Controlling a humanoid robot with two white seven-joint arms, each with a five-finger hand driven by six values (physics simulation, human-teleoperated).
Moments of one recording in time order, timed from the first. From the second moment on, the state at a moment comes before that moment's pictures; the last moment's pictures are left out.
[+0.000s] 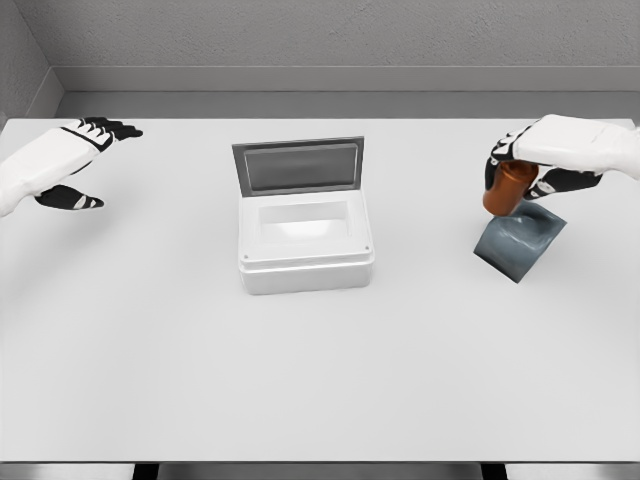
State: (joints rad) left arm -0.54 0.81 -0.50 -1.15 -0.48 -0.61 -0.06; right arm -0.75 -0.99 0.66 -1.55 0.15 -0.46 0.61
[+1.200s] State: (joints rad) left arm -0.51 0.82 -0.50 -1.15 -0.47 -0.61 -0.05; right arm -0.84 -0.73 0.69 -1.57 0.15 -0.45 0.61
